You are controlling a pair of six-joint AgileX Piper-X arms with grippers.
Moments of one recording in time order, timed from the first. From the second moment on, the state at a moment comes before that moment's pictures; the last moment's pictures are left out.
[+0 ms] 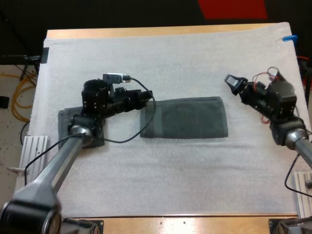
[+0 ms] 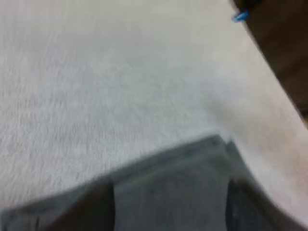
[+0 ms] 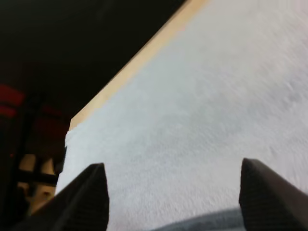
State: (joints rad) left arm -0.17 1.46 -0.80 0.01 0.65 -2.07; right arm 0.16 1.47 -0.70 -0.27 -0.40 -1.08
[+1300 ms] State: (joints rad) left arm -0.17 0.88 -0.81 0.73 0.57 -1.92; right arm 0.16 1.64 -0.95 0.59 -0.38 -1.53
